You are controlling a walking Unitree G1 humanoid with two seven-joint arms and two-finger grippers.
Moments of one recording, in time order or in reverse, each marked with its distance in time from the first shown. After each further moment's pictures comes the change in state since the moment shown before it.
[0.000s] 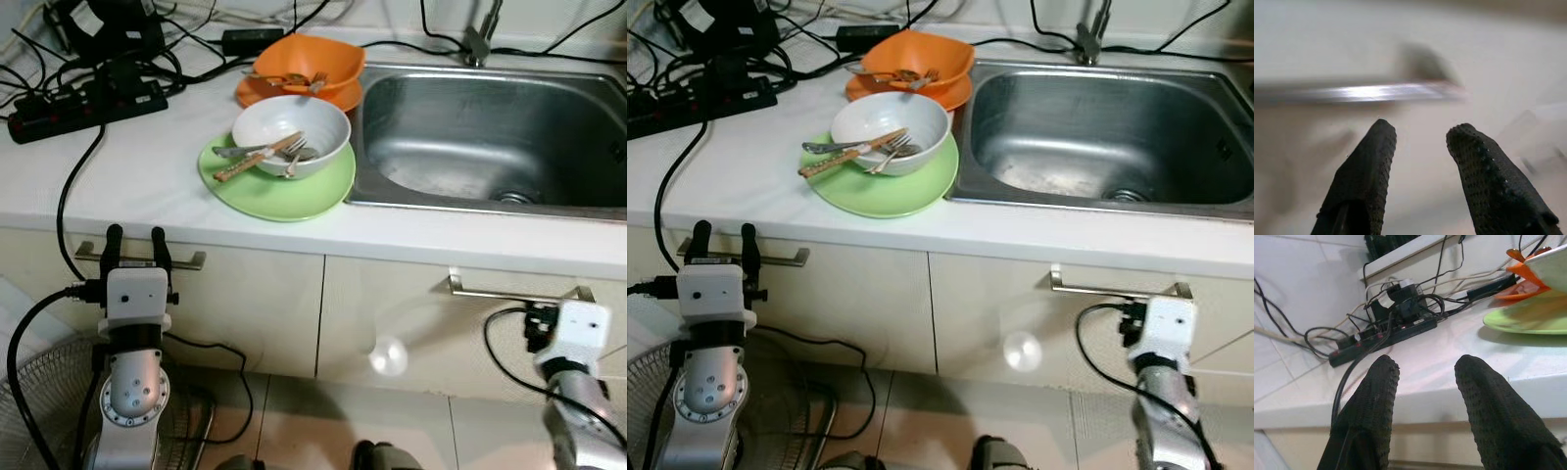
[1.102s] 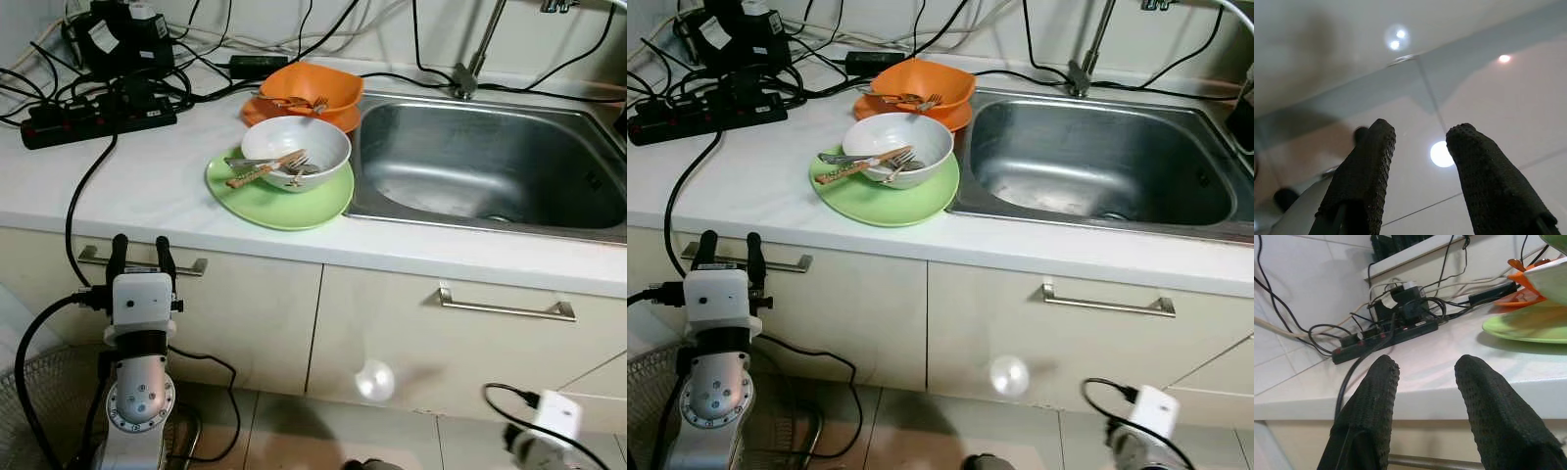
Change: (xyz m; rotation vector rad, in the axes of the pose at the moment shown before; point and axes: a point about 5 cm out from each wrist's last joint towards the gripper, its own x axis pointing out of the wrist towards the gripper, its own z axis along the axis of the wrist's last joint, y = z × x) left arm -0.003 -0.005 -0.001 -0.009 0.028 -0.004; right arm -0.034 0.047 -0.115 0.122 0.696 0.157
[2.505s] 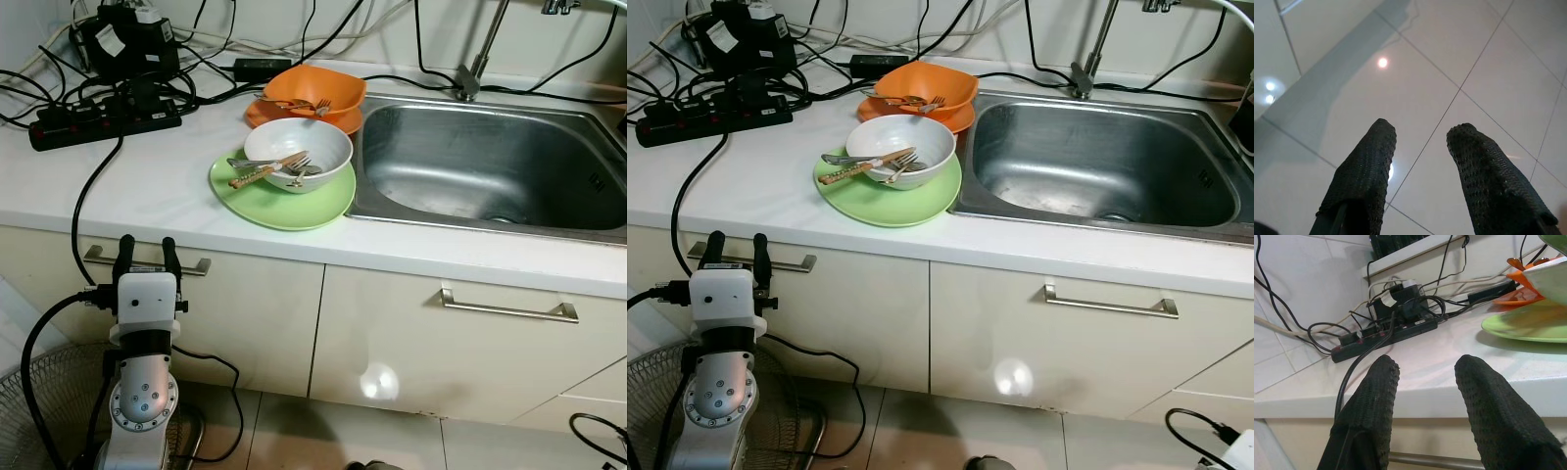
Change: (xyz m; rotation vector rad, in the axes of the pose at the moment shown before) left arm 0.000 -0.002 0.000 -0.008 0.010 -0.016; right arm -0.029 -0.124 0.016 0.310 -0.103 -0.641
